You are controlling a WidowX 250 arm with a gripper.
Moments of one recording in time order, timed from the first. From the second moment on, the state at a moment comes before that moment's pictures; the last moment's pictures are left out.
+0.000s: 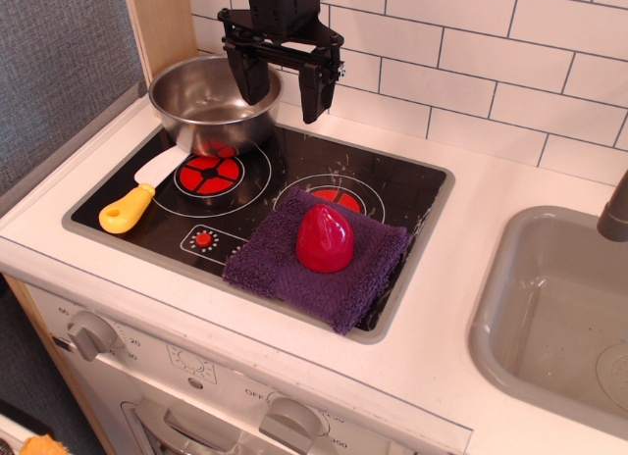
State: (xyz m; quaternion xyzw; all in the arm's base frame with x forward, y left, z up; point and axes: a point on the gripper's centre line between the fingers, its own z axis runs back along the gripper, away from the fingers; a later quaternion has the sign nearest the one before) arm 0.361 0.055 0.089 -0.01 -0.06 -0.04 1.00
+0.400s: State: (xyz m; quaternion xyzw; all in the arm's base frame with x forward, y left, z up) arm 0.359 0.055 0.078 -0.02 -0.04 -0.04 1.00
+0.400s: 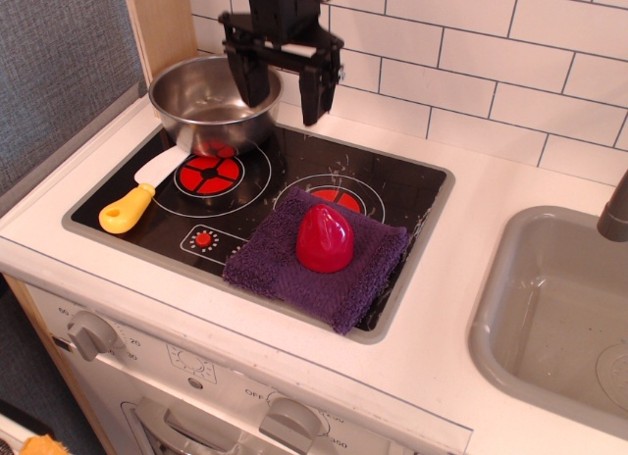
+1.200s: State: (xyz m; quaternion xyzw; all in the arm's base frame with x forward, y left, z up) arm 0.288 -0.010 0.090 -0.01 -0.04 -0.12 0.99
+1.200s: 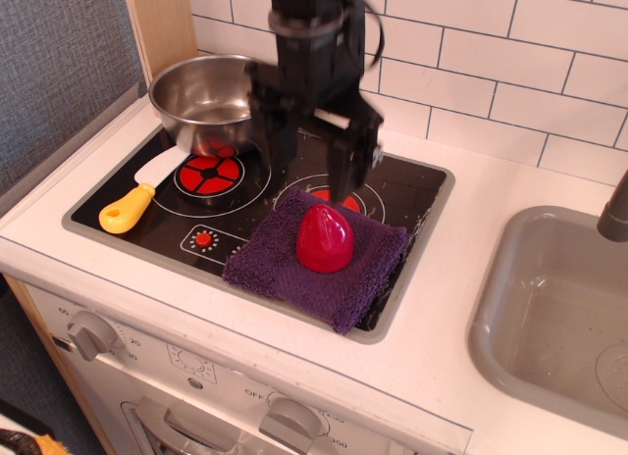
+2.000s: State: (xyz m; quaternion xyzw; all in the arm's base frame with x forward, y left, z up) arm 0.280 -0.023 0.032 0.02 0.03 -0.13 0.99
